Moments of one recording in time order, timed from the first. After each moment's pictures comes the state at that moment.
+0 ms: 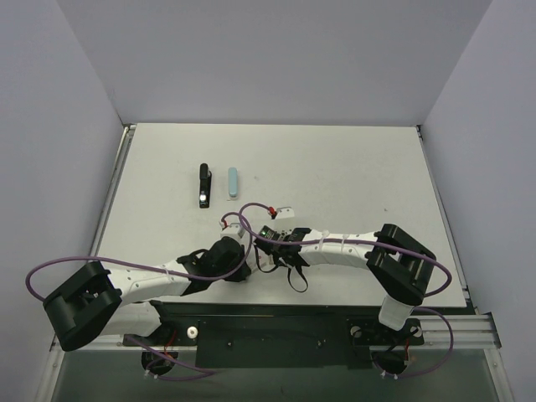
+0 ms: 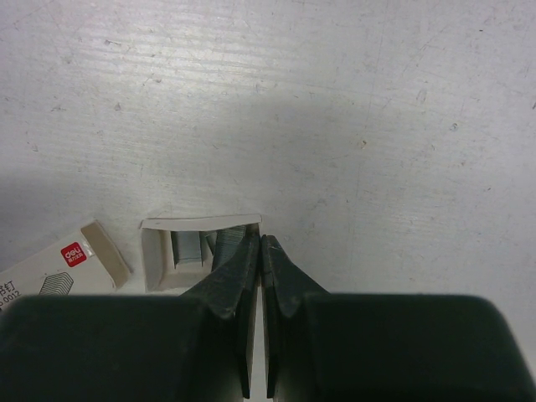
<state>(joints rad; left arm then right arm) -0.93 1.25 0.41 0.02 -0.13 -0.78 1.05 1.72 0.96 -0.46 0.53 0.81</state>
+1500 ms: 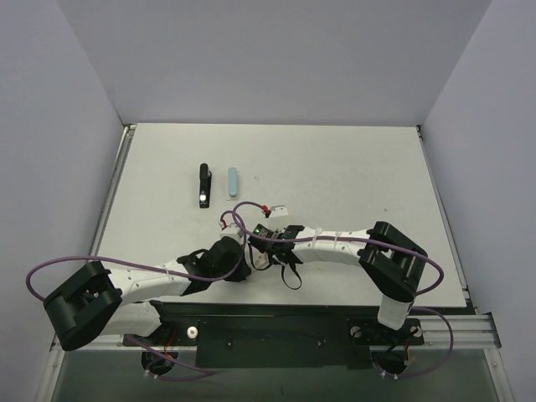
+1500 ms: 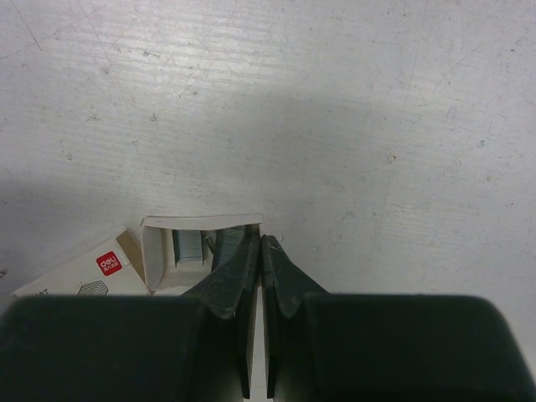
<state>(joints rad) -0.93 1.25 0.41 0.03 -0.13 -0.79 1.06 1.78 1.03 -0.49 0.52 0.80</state>
